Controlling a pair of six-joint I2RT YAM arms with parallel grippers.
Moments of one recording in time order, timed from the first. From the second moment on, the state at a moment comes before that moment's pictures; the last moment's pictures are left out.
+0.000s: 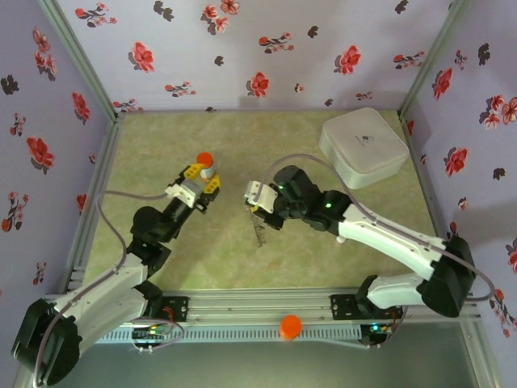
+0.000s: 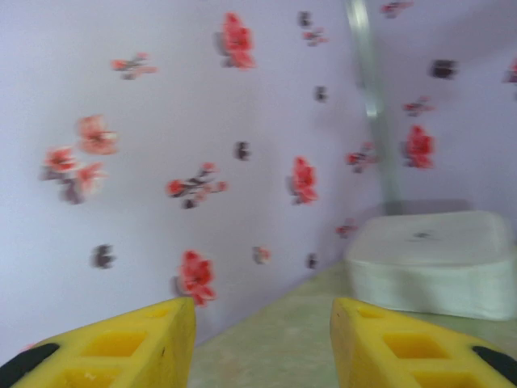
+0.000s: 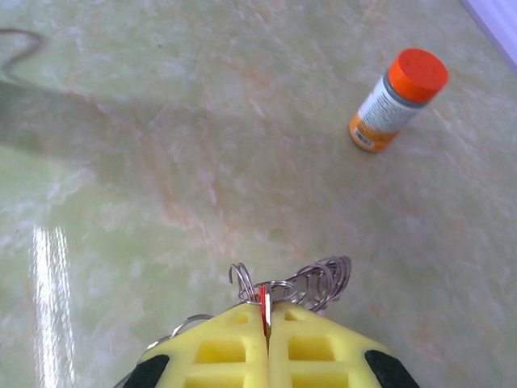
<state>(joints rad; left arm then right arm) -0.58 0.83 0.34 0.79 0.05 0.22 0.92 1.31 1.06 -0.43 -0.19 -0.41</state>
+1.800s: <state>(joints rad) -0.34 1.04 0.32 0.70 -0.35 0.20 0.46 1.27 0.76 -0.13 0.26 -0.19</state>
